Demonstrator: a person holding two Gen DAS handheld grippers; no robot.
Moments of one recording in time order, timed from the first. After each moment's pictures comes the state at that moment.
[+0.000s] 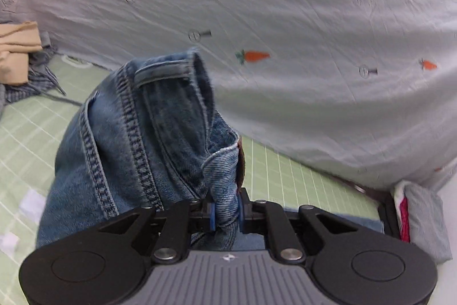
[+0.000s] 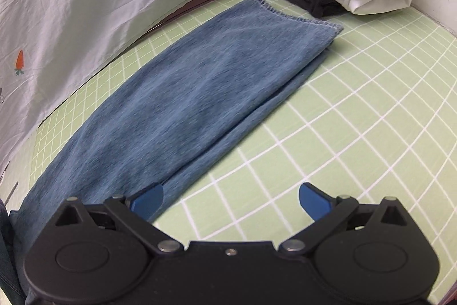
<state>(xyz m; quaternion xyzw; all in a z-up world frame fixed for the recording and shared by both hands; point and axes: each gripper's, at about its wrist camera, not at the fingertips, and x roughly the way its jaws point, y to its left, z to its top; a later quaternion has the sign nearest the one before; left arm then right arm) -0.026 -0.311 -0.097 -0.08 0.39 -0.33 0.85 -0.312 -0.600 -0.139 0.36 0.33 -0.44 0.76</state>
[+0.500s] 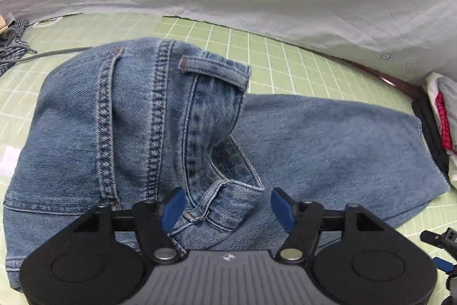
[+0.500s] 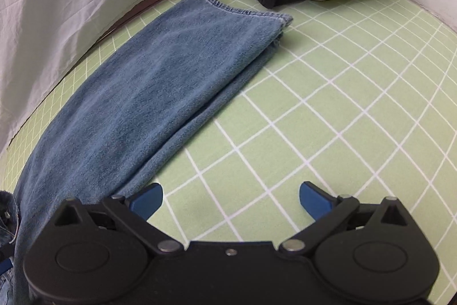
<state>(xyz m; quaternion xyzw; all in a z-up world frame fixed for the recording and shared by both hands) -0.052 -0.363 -0.124 0.04 0.47 -0.31 0.82 -0.338 -0.648 -0.170 0.37 0.35 -0.45 0.73</state>
